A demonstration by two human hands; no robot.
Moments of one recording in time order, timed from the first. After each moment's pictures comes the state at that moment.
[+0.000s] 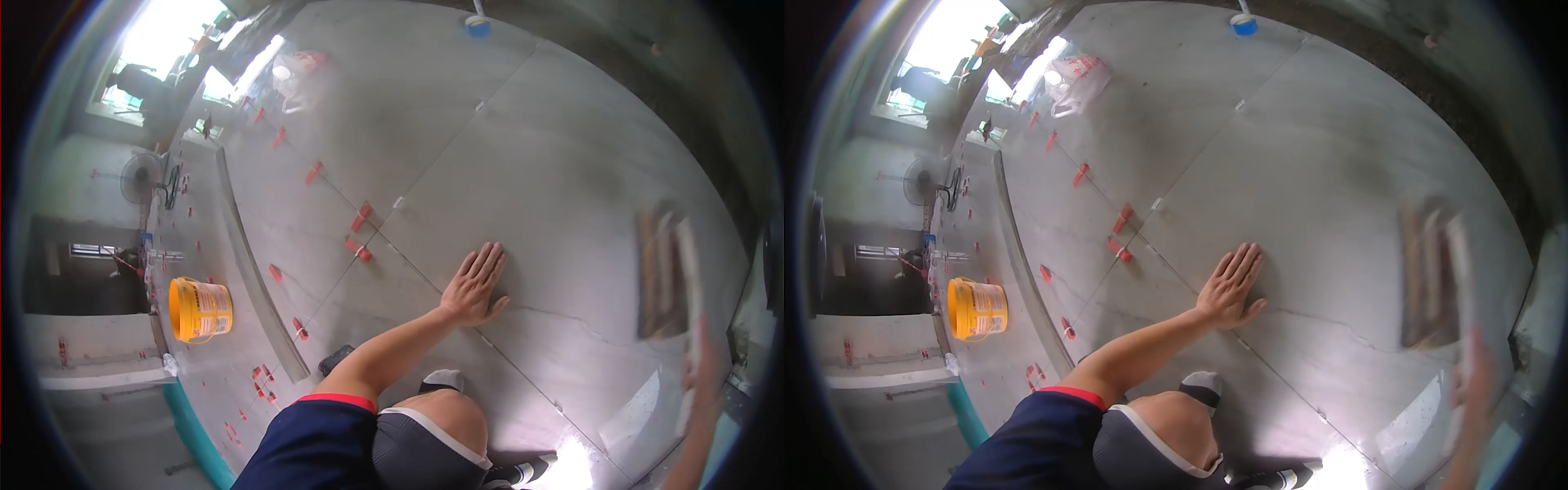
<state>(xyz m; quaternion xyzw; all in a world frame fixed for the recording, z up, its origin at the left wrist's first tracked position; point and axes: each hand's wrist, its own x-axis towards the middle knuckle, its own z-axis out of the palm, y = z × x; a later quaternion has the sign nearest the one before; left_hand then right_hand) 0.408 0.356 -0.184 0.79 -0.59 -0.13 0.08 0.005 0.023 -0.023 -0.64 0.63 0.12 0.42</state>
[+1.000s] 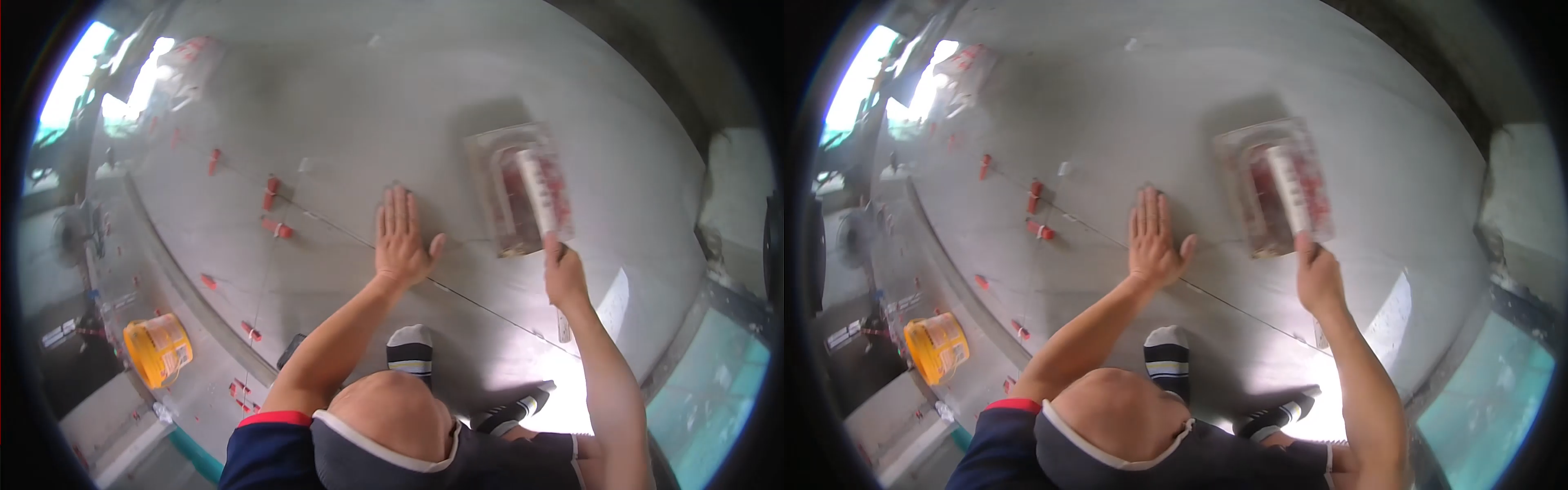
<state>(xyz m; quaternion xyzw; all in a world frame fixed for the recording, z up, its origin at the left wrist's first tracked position) 0.395 0.367 -0.192 0.86 -0.50 -0.12 0.08 0.163 0.189 -0.117 -0.67 0.60 0.09 0.43</state>
